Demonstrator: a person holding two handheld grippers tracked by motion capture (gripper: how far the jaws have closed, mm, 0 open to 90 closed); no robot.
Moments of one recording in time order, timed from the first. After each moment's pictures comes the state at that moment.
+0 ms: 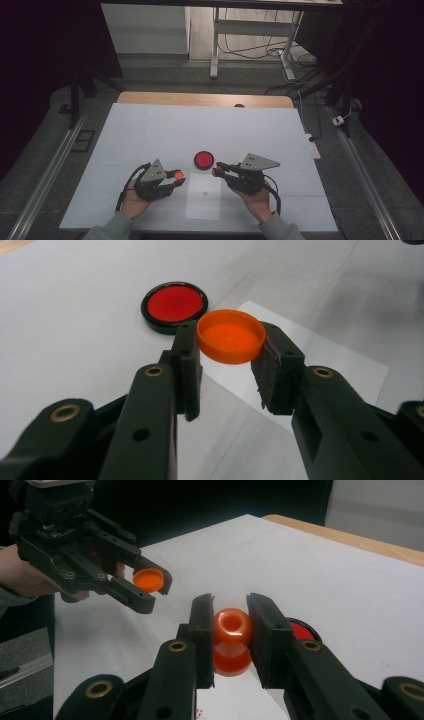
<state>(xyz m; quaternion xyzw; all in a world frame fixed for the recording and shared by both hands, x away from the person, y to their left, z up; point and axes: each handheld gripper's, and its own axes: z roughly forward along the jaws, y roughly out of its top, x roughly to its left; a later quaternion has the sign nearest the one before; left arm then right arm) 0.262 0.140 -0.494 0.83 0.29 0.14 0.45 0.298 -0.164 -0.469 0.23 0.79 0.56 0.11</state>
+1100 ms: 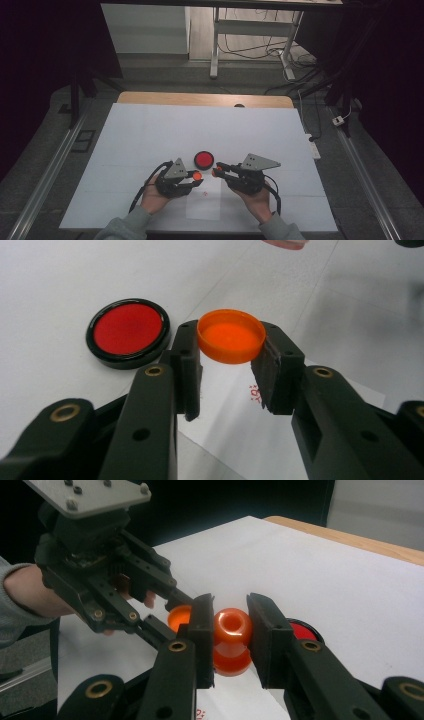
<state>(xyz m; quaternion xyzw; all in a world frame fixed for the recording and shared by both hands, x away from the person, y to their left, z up) 0.280 0.094 -0.503 0.85 0.26 0.12 0.44 0.298 -0.164 -0.469 0.23 0.79 0.57 0.10</state>
